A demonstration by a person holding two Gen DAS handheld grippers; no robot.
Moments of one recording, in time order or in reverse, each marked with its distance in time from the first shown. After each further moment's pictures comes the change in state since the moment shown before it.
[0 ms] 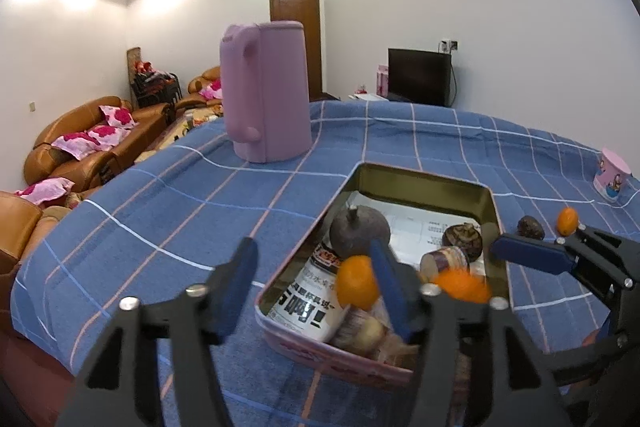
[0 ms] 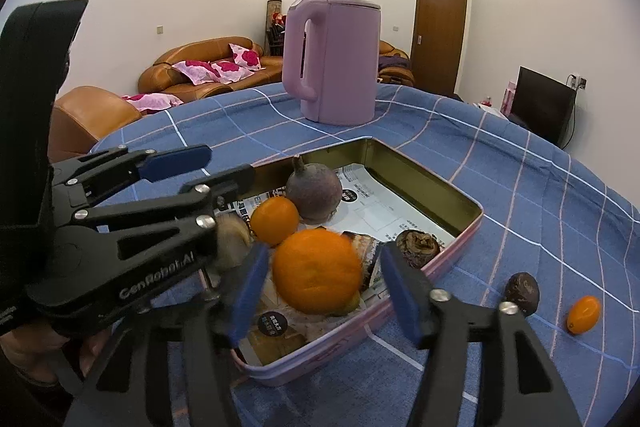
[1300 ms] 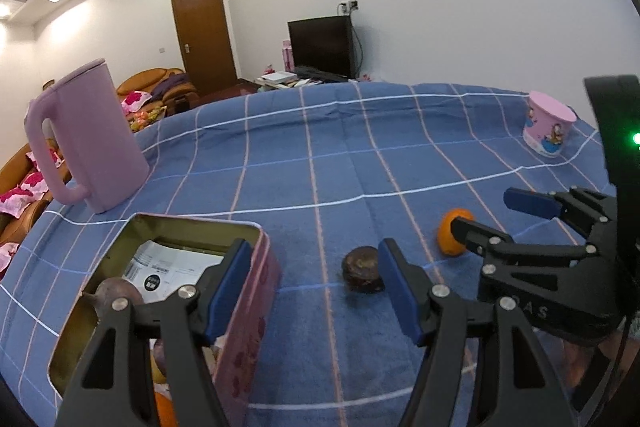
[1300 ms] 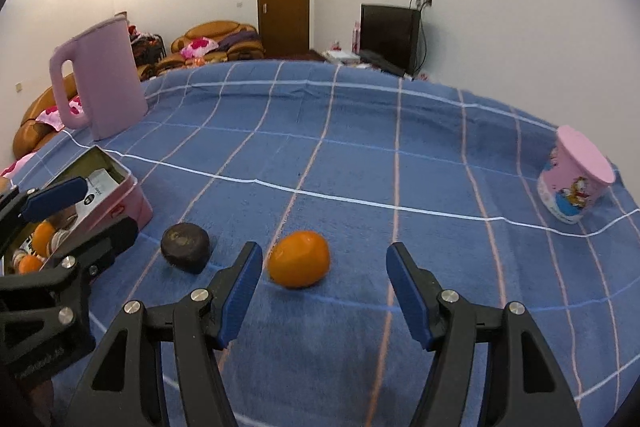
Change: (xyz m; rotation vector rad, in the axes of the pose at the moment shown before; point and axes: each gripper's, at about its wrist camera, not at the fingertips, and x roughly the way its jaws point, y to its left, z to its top) left arm 0.034 -0.181 0.038 0.225 0.105 -0.228; right arm -0.040 -0.205 -0.046 0.362 0.139 -0.404
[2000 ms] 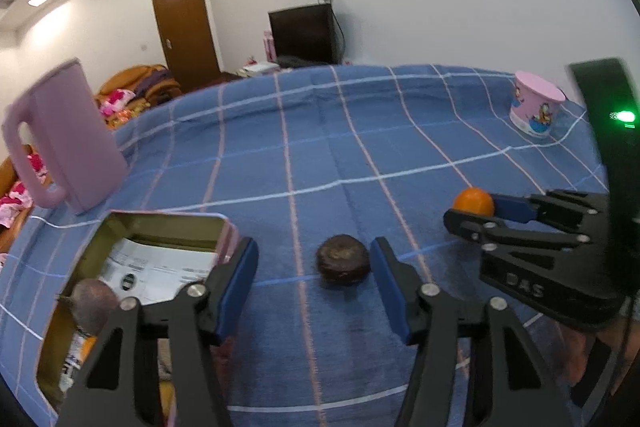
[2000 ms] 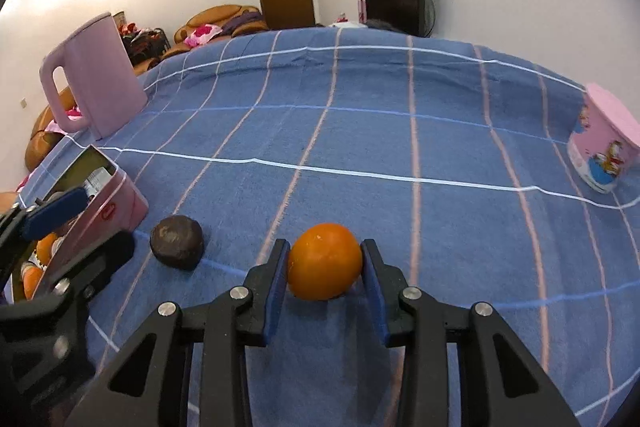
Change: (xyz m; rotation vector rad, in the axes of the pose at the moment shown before) left arm 0.015 -0.018 -0.003 0.047 0.059 -0.067; right arm 0.003 -0.019 -0.013 0.072 0.063 0.069
